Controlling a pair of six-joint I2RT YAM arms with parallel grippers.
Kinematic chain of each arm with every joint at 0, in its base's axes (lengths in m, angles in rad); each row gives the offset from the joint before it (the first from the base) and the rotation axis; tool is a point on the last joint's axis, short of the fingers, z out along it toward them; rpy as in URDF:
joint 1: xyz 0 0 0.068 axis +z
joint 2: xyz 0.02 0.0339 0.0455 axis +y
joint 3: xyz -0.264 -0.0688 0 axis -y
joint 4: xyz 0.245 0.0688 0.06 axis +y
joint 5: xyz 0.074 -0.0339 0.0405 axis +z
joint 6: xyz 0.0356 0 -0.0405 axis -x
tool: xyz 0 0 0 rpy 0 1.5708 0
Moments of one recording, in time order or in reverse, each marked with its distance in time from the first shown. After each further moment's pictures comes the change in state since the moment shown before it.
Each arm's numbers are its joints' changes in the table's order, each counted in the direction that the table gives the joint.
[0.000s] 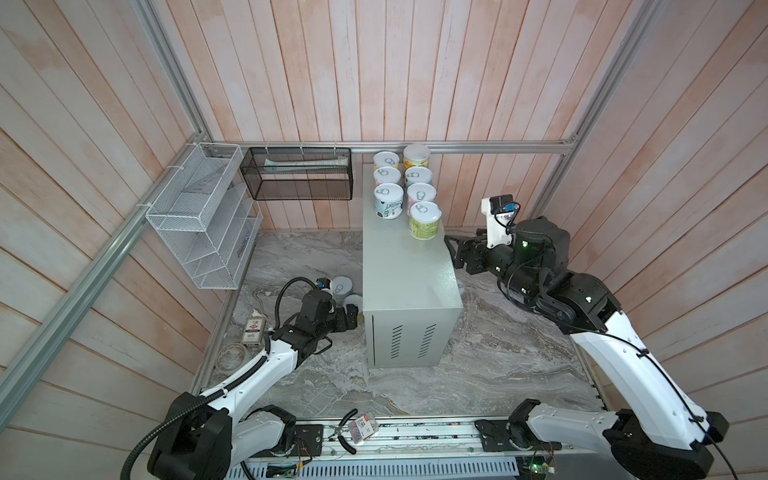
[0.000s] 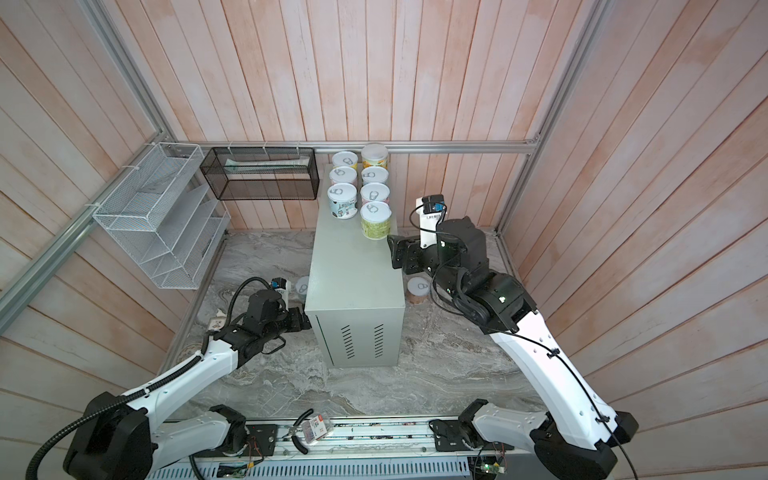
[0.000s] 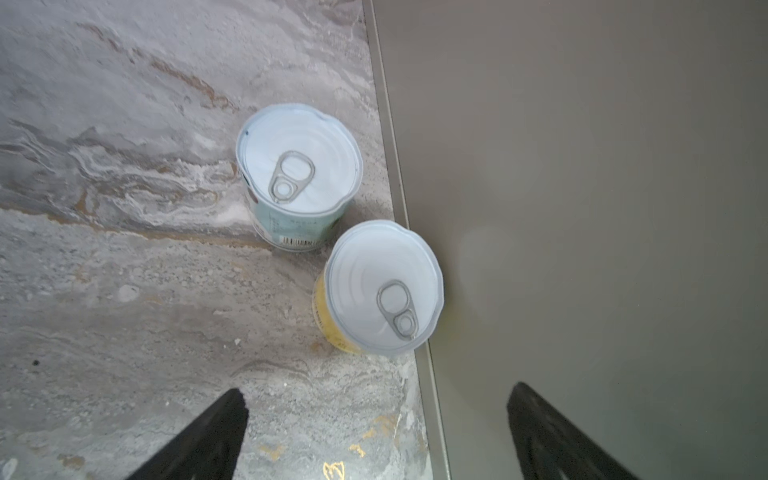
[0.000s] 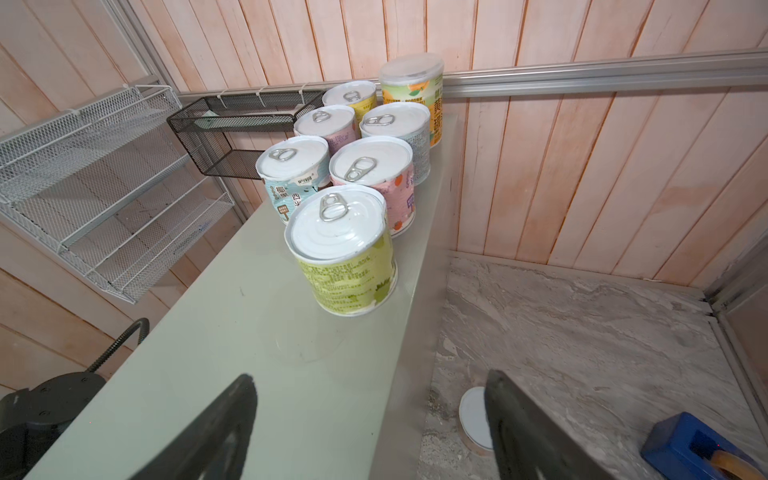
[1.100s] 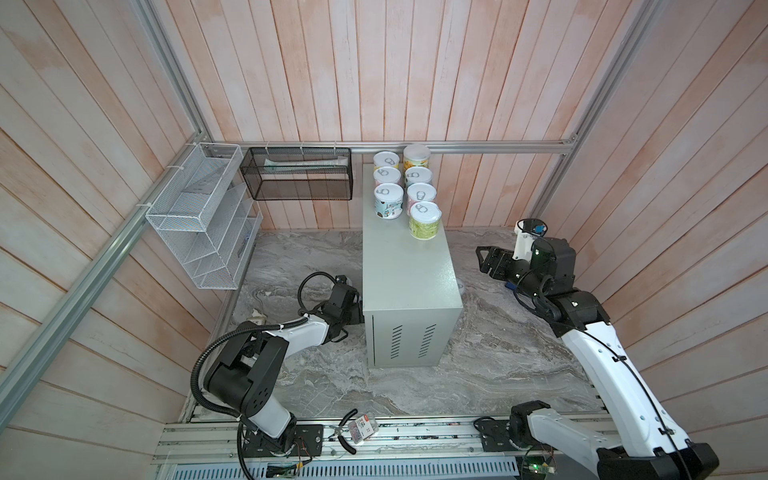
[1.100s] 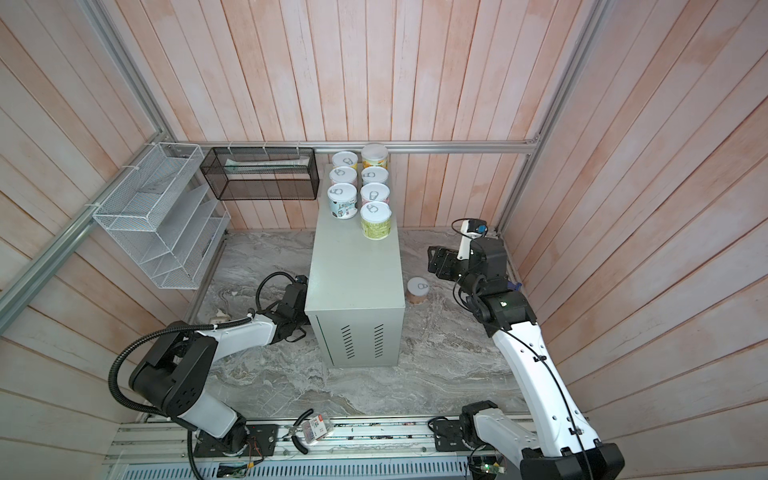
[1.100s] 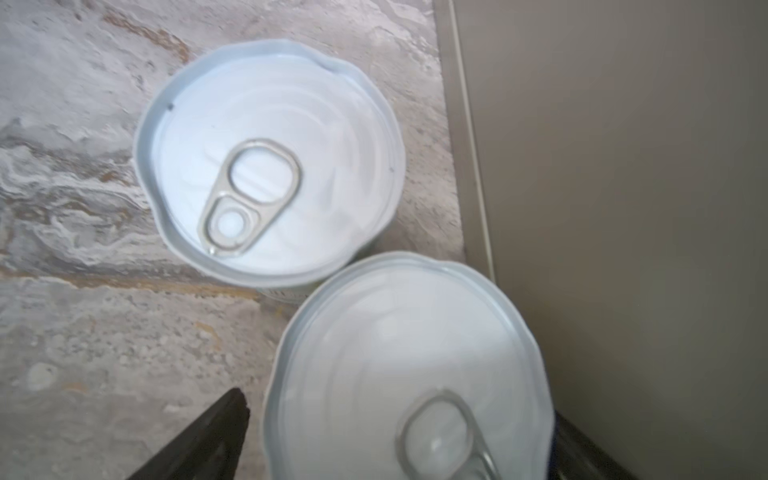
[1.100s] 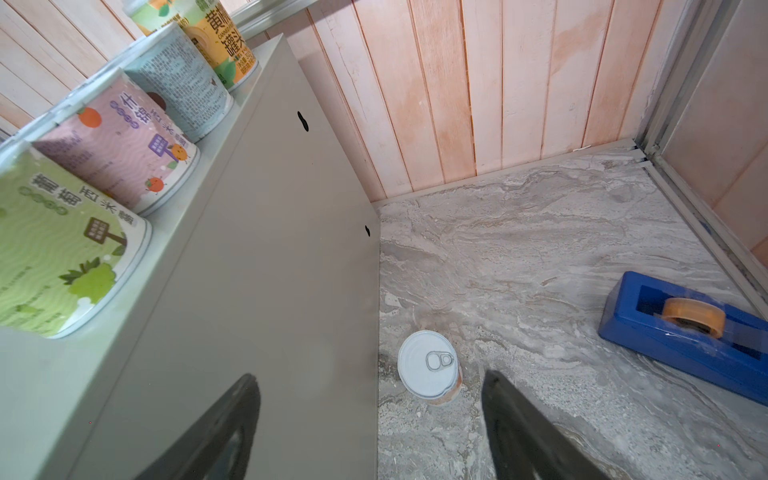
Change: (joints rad) left arm -0.066 0.446 0.154 -0.150 0.211 -0.015; right arm -0.439 -0.111 -0.395 -0.205 0.266 -0.153
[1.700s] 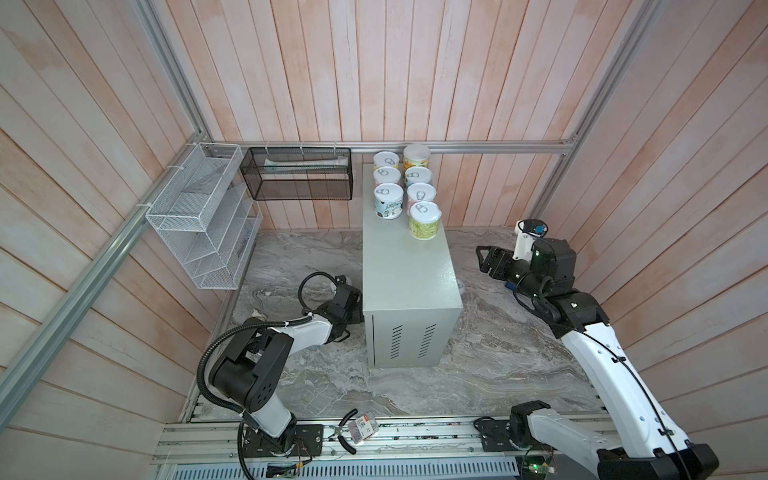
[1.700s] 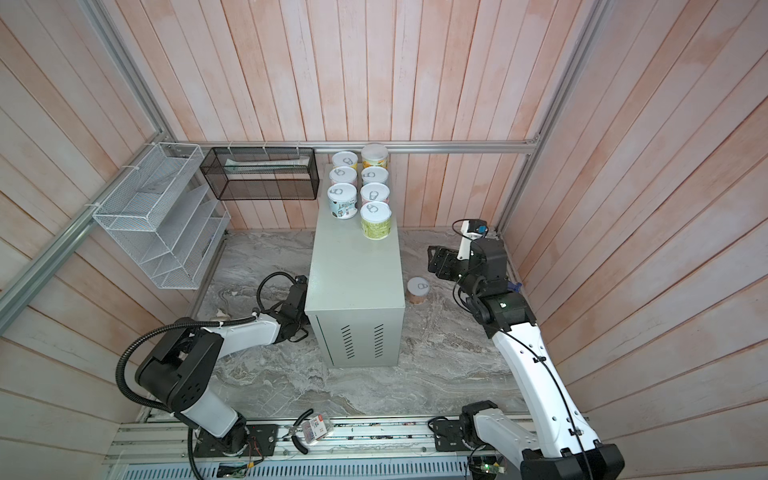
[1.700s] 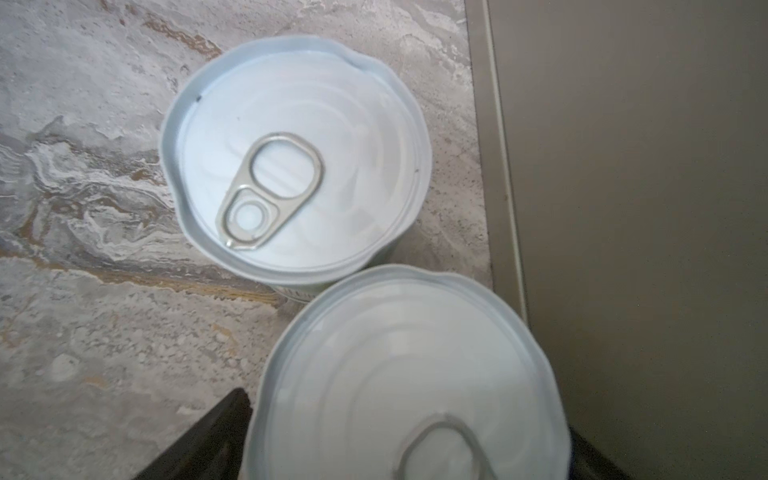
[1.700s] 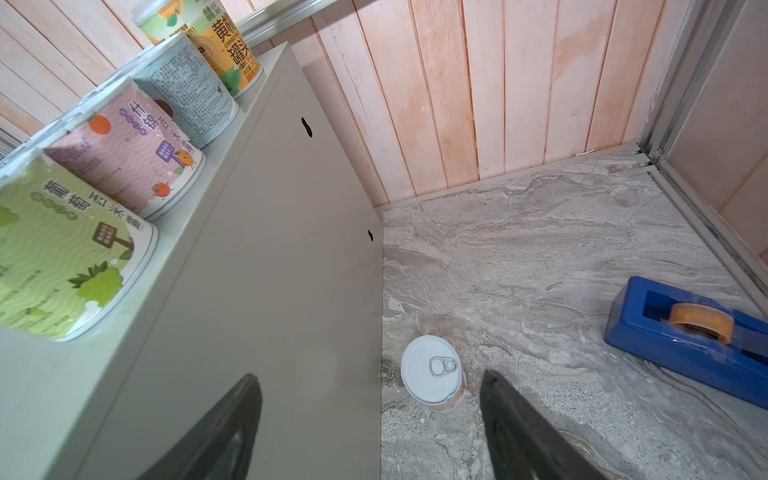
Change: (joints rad) left arm -0.014 0.037 0.011 -0.009 0.070 0.038; right arm 0.000 -0.003 -0.018 -0.024 0.003 -0.003
